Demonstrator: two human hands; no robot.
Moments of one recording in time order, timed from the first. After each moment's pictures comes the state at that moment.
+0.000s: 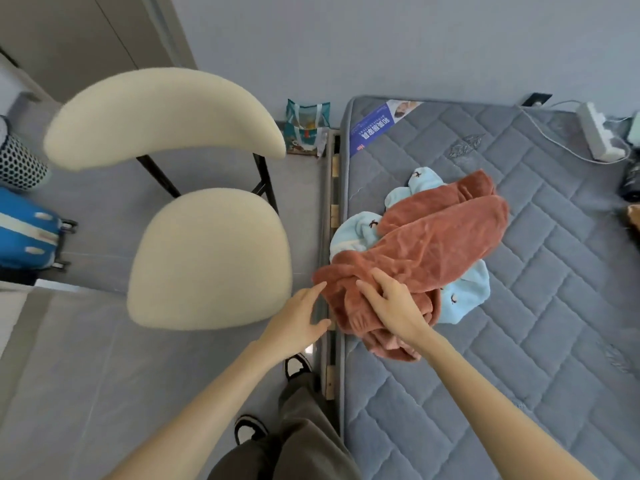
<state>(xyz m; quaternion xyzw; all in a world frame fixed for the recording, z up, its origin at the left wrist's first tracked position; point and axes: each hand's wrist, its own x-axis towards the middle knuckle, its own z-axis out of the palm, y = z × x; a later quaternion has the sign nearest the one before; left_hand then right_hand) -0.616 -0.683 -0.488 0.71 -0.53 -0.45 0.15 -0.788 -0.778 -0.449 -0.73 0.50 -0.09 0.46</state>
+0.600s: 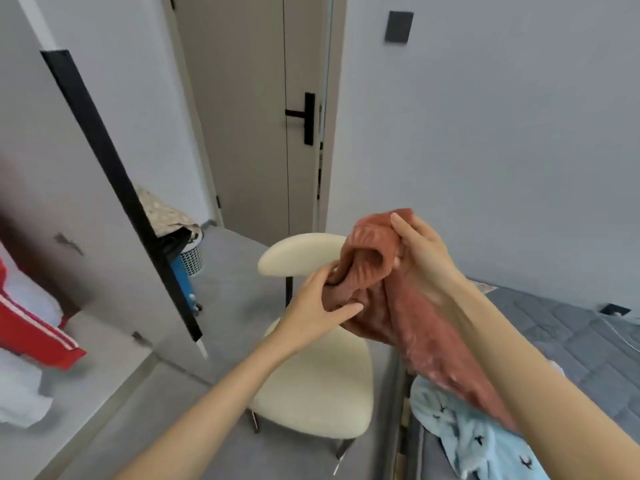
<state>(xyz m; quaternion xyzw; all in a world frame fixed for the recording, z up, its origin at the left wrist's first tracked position) -0.456 -0.591 -0.237 0.70 -0.47 -0.20 0.50 -0.574 -0.727 -0.137 -0.53 0.22 -0.30 0.76</state>
